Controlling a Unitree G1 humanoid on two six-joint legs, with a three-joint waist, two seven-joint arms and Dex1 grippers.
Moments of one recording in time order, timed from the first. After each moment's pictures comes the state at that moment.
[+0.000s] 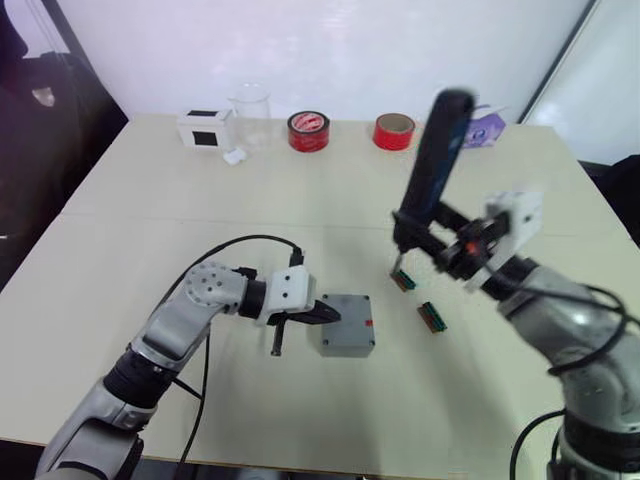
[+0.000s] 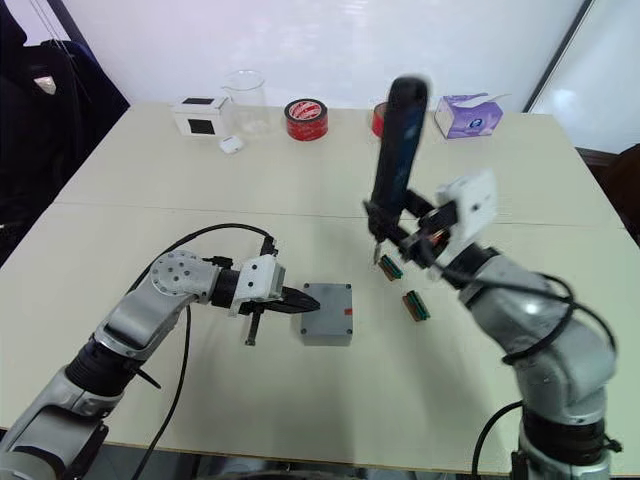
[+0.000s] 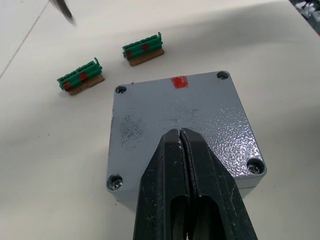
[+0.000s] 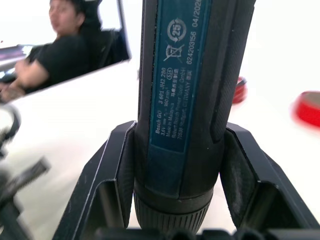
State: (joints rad) left arm -0.46 0.59 -0.35 -0.22 -0.22 0.30 -1.18; right arm -0.34 -0.64 -0.38 -0.70 1.05 0.93 0.16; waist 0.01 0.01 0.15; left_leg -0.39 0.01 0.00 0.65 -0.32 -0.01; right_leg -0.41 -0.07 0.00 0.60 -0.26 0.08
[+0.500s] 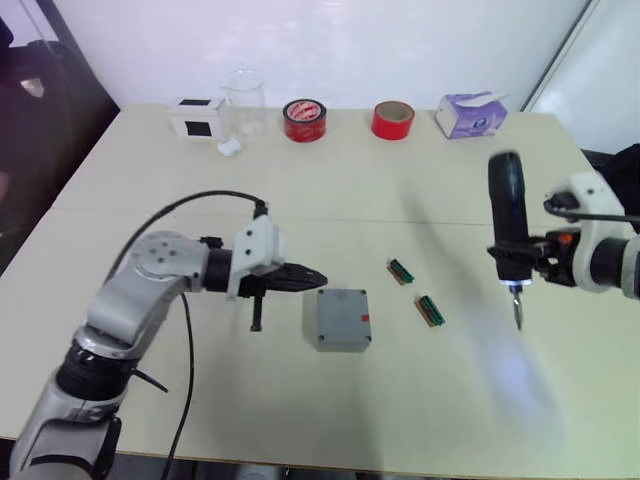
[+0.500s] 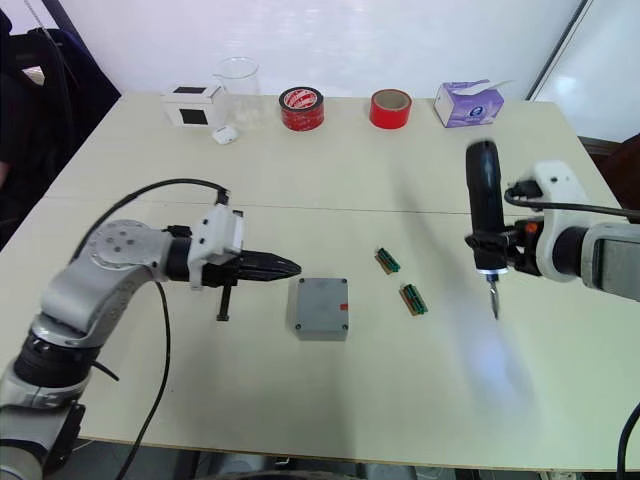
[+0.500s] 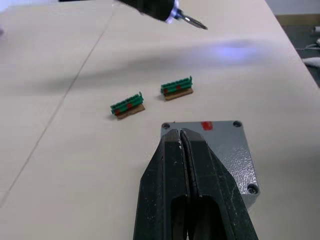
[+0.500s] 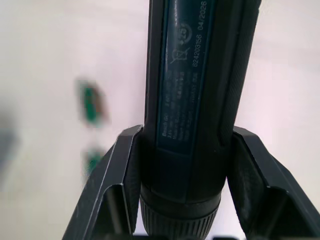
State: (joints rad) left arm -0.51 0.71 -0.11 -0.41 -0.45 0.53 -1.15; right arm -0.41 -1.16 -0.33 -0.16 1.34 1.48 -0.04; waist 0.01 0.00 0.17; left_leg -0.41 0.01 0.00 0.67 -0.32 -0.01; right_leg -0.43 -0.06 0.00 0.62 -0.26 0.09
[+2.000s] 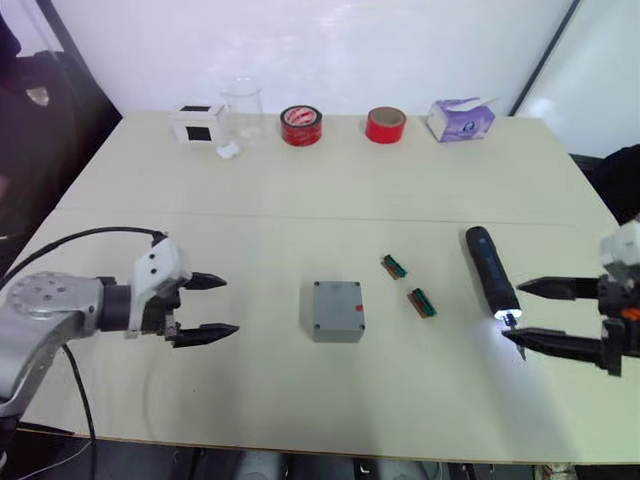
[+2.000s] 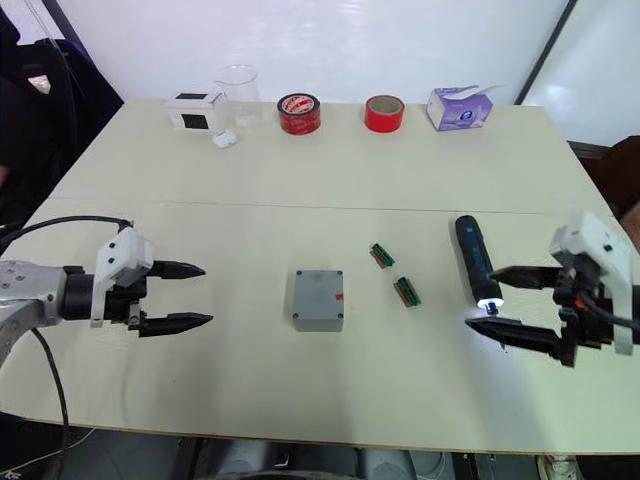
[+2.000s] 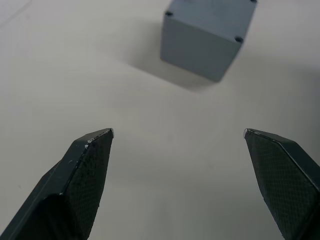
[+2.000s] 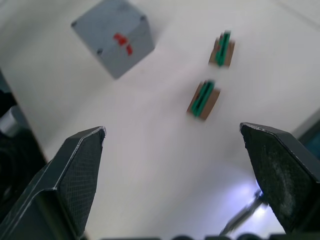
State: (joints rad) left arm -0.04 1.06 0.23 -0.44 -0.59 0.65 -1.15; right arm 0.27 -1.16 -0.88 -0.60 0.80 1.09 1.20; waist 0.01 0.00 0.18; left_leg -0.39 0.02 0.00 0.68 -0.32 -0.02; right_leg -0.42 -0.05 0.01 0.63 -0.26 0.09
